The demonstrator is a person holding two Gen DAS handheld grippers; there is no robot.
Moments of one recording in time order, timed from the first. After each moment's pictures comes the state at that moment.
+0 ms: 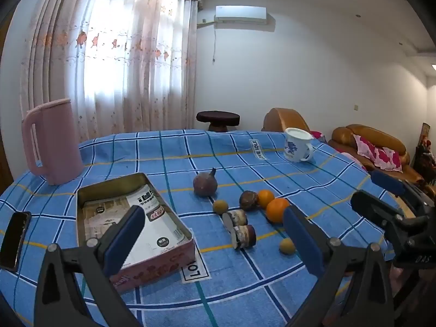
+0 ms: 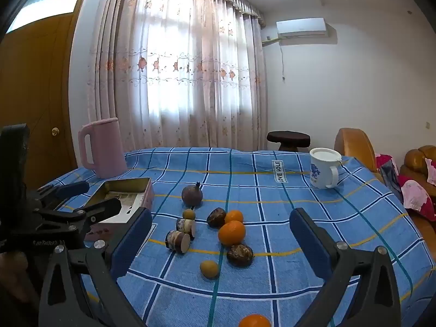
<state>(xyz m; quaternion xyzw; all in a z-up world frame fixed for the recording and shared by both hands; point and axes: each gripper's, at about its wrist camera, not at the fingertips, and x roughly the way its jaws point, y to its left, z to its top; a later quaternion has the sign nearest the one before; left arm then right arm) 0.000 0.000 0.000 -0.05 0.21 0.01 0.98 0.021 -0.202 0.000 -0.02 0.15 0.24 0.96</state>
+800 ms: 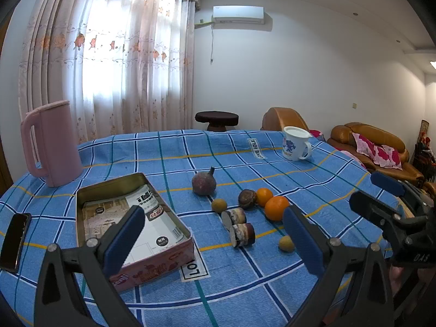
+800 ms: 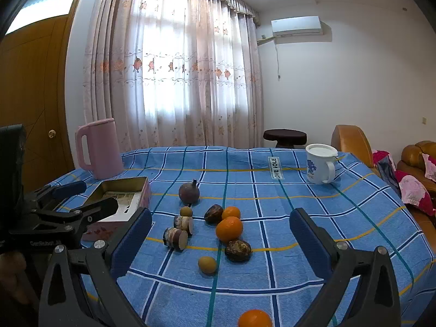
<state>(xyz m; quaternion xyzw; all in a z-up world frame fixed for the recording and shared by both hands) -0.002 -0.007 -0.004 -0.04 0.21 0.01 0.98 0.018 -0.203 -0.004 -0.02 0.16 0.23 0.96</state>
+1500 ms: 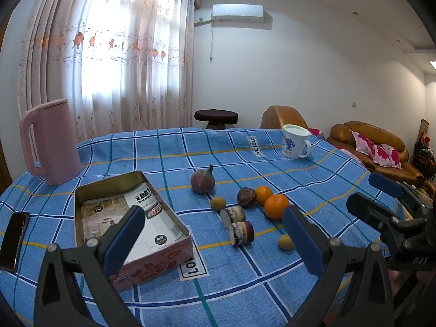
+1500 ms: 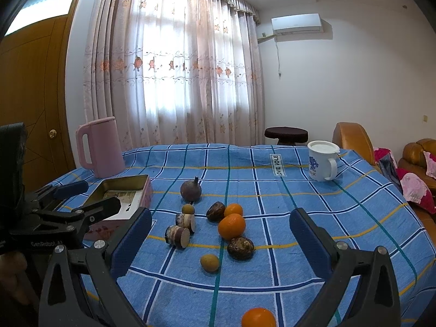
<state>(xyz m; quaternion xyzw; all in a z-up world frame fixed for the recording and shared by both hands) -0.001 -0.008 -0.004 -0.04 0.21 0.01 0.98 0.016 -0.199 -0.006 -0.02 0.16 0.23 0.96</state>
